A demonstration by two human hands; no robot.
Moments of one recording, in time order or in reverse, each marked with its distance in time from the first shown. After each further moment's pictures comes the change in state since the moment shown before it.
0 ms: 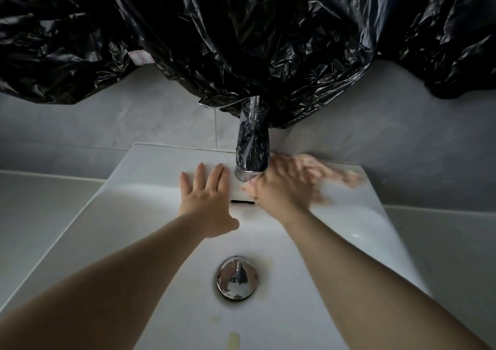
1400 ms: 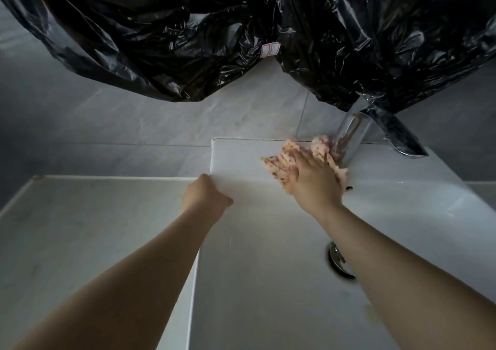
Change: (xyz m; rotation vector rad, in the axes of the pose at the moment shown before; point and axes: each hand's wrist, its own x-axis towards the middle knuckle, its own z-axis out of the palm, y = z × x) left_hand -0.010 -0.187 0.007 -0.740 -0.063 -0.339; right_hand -0.019 -0.124 0.037 -0.012 0.074 -0.043
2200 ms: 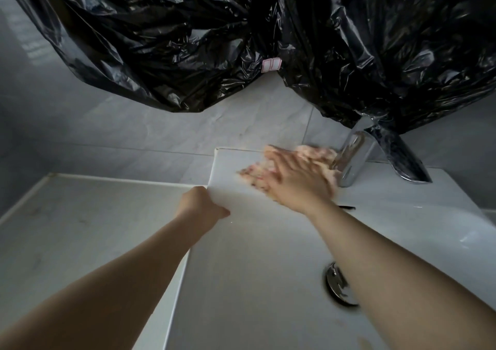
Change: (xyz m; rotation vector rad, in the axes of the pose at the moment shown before) left_hand 0.009 -0.008 0.005 -0.083 0.034 -0.053; right_hand 0.034 -0.022 -0.004 0.018 -0.178 -0.147
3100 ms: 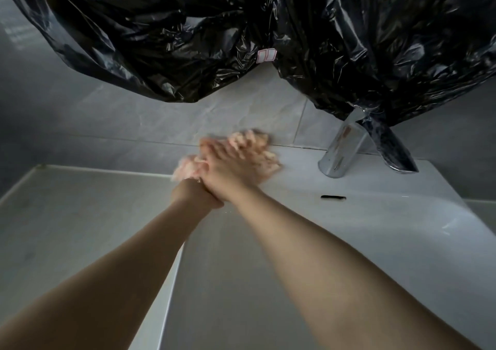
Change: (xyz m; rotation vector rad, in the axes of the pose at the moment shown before) left_hand 0.010 -0.003 0.002 -0.075 -0.018 0.031; right_hand 0.019 -0.103 0.022 0.086 -0.061 -0.137
